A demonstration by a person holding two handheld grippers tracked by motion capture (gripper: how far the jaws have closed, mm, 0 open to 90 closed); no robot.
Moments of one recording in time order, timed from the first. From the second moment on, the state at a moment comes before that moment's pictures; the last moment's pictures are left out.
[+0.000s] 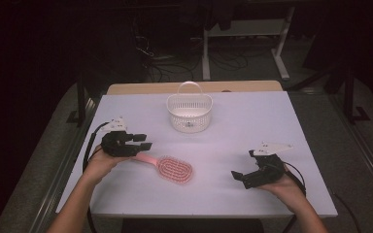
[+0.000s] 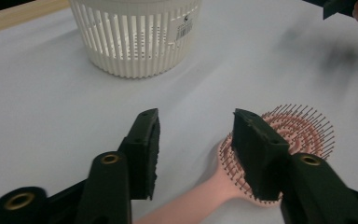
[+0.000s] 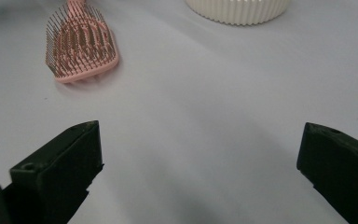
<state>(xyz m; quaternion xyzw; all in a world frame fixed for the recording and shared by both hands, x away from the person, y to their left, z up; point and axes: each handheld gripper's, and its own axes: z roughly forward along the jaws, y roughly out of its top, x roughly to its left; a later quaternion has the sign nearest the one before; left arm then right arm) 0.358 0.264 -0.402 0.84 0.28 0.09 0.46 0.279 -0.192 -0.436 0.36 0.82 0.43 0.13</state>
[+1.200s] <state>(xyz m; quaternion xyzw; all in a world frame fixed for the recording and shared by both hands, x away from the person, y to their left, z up) 0.395 0.265 -0.422 0.87 0.31 0.10 0.38 0.279 -0.191 -0.436 0.35 0.82 0.44 0.13</state>
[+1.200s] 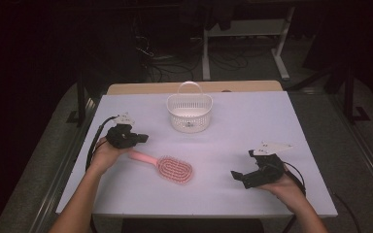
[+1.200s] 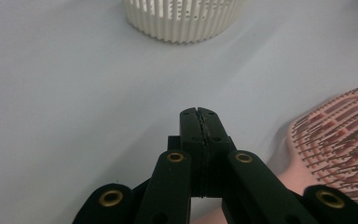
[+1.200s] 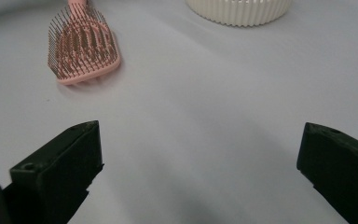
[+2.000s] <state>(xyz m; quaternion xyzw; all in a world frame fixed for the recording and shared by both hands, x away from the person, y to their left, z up) 0.399 0.276 -0.439 0.89 0.32 0.11 0.32 0.279 -0.190 -0.436 0.35 0.82 0.43 0.13</state>
